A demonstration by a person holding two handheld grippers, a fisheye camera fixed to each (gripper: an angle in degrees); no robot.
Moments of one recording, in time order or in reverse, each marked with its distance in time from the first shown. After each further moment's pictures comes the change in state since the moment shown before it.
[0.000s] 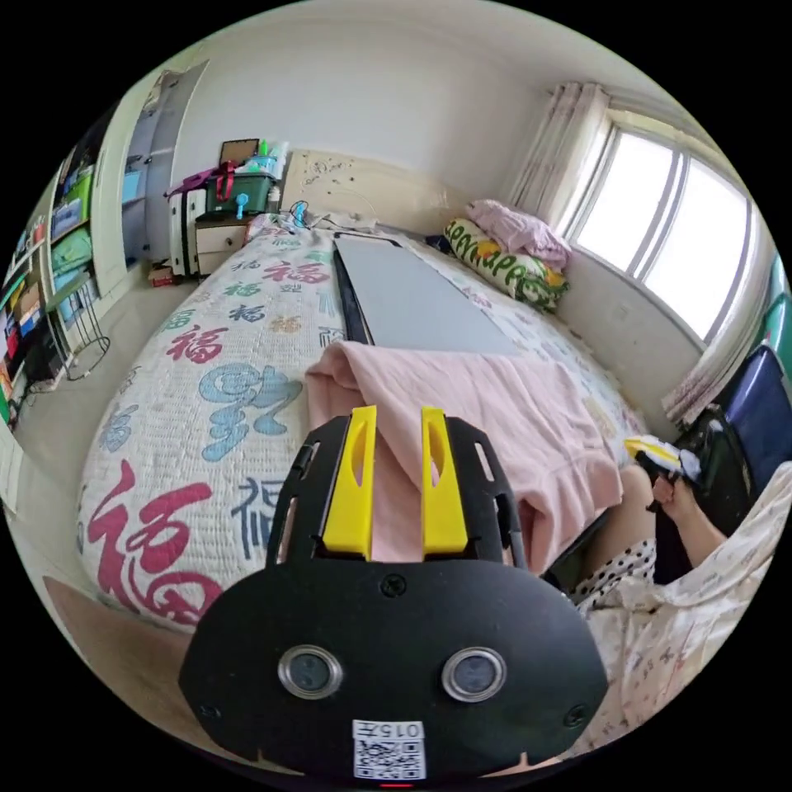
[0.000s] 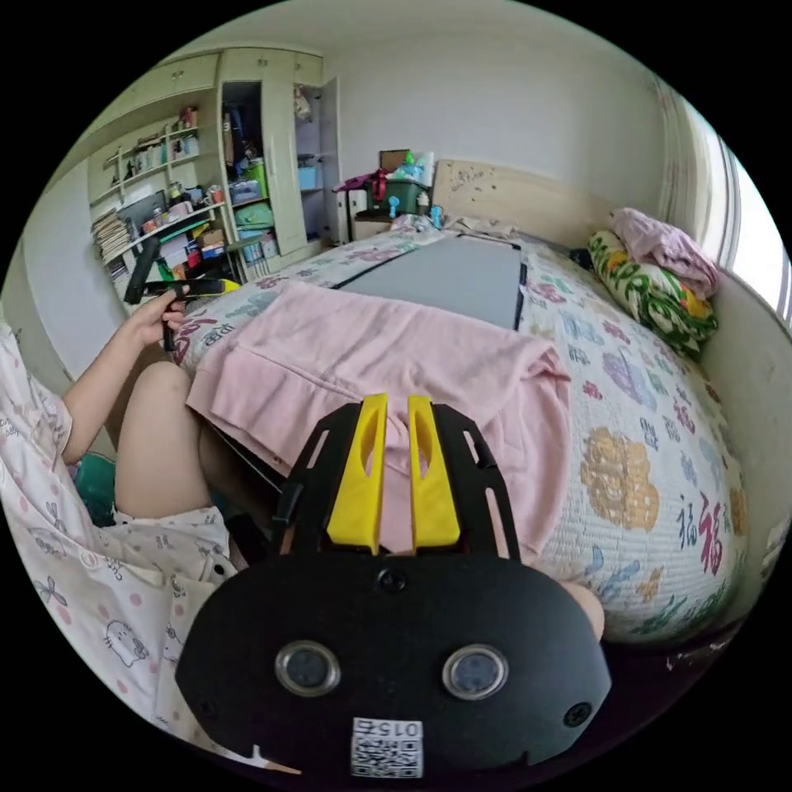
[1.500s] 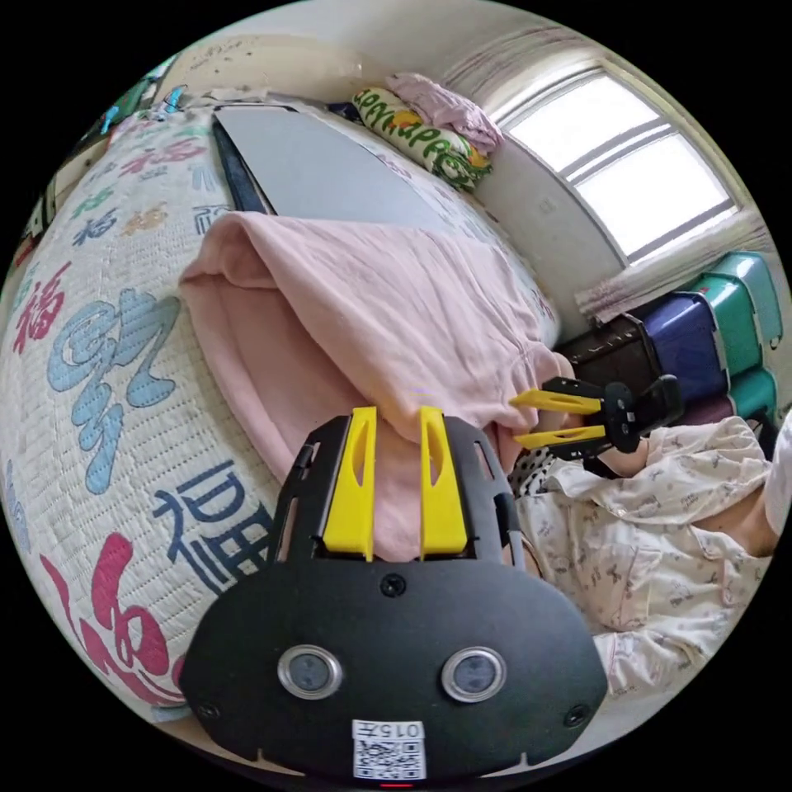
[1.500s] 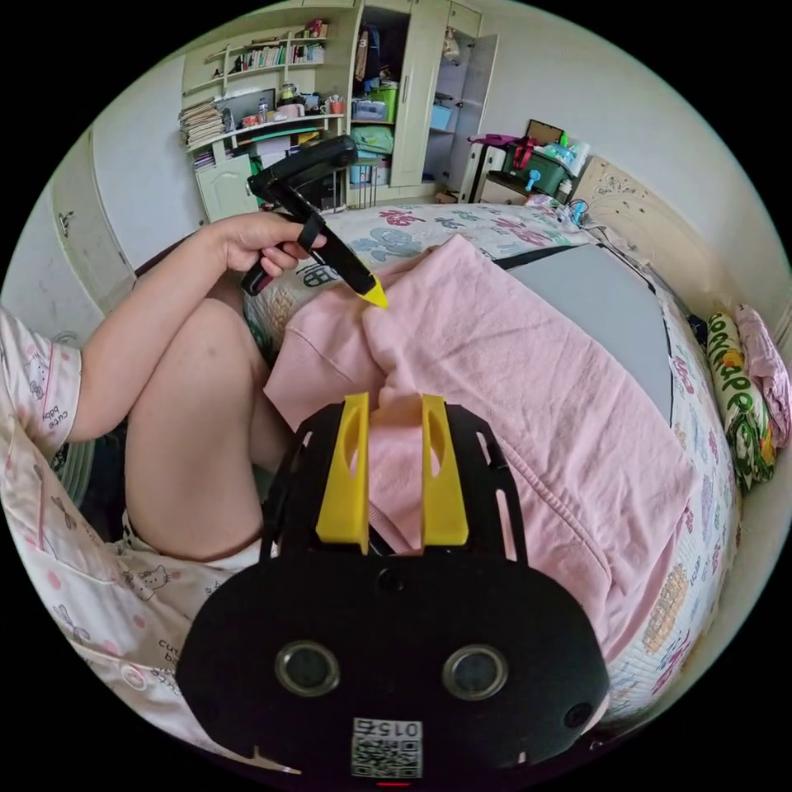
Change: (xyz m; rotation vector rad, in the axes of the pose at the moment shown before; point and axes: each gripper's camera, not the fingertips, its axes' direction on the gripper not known) left arm -0.077 -0.088 0.125 -0.508 0.413 0.138; right arm -0.263 0.063 0.009 -0.208 -0.169 -0.340
